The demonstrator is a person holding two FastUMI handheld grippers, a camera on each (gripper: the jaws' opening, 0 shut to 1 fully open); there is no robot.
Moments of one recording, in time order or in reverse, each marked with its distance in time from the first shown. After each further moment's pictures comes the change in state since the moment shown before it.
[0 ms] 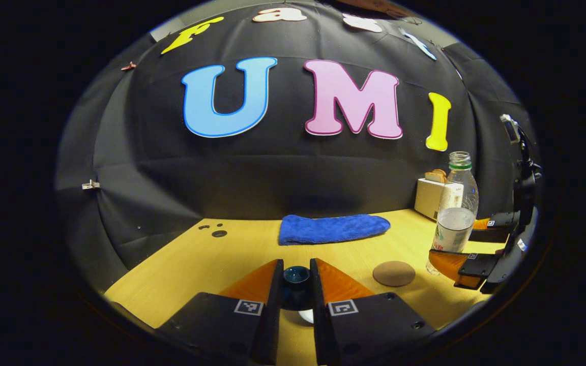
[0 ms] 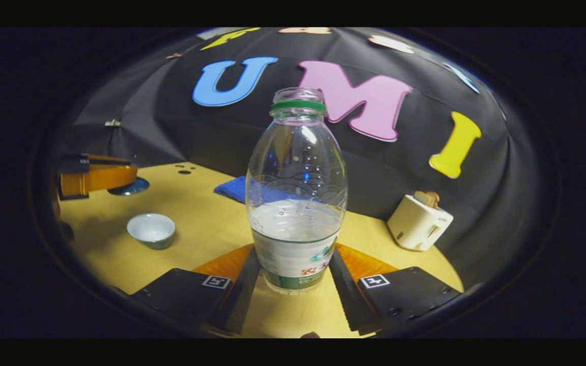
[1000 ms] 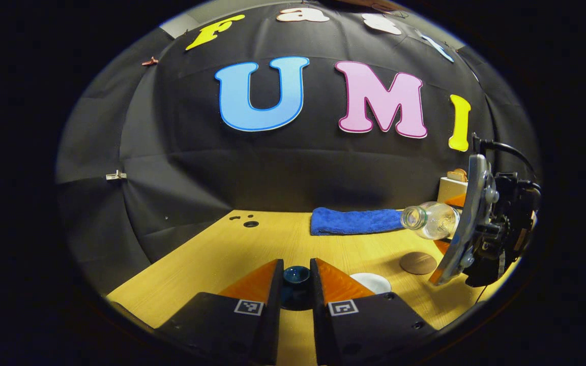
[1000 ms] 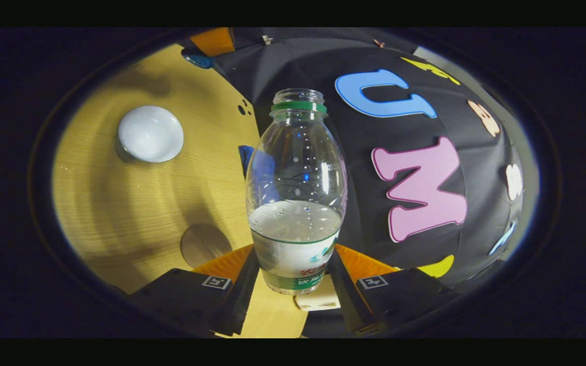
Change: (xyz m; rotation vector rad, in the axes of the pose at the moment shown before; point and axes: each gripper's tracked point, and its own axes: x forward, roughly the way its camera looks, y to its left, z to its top) left arm -0.032 0.046 -0.021 -0.031 0.031 0.107; right arm 0.039 0.025 0.038 -0.924 -0.088 -0.086
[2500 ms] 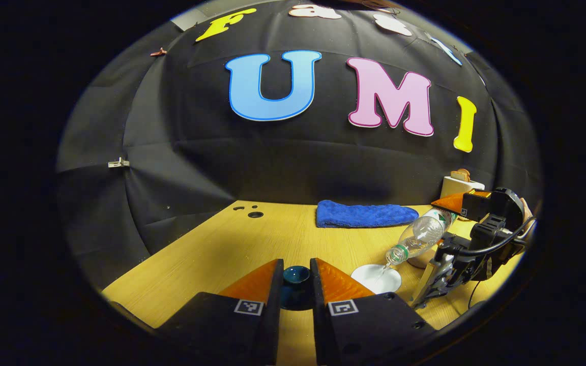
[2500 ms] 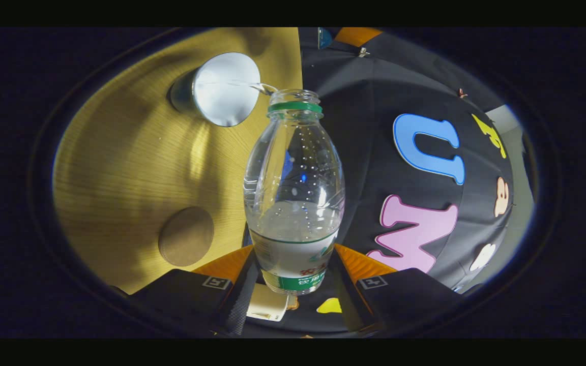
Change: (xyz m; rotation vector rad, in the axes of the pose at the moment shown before) left arm -0.001 0.018 -0.017 -0.043 0.033 0.007; right arm 0.016 0.006 0.013 -0.425 -0.069 -0.026
